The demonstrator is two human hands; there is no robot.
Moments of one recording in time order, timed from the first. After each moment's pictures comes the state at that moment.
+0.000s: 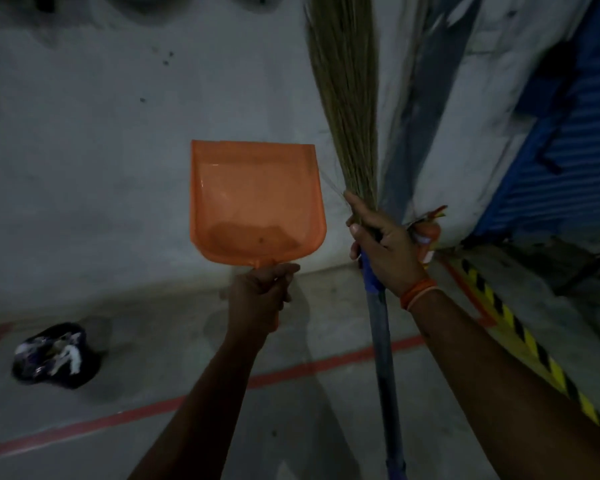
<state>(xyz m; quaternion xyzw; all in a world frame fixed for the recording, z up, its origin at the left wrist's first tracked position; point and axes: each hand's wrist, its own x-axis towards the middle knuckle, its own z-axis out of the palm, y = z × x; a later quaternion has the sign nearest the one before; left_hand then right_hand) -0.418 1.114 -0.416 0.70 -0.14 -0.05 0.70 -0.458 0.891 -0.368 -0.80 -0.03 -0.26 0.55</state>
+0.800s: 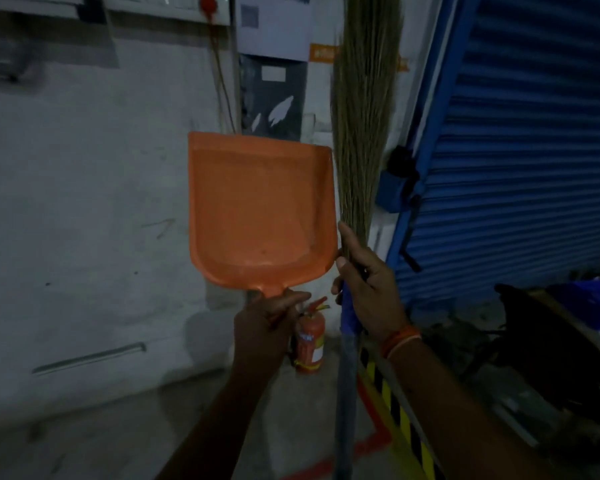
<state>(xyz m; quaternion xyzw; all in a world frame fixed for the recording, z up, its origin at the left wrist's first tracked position) -0.361 0.514 -0.375 0.70 -0.31 0.10 0.64 -0.423 0.344 -0.313 -0.76 0.01 -0.35 0.55</state>
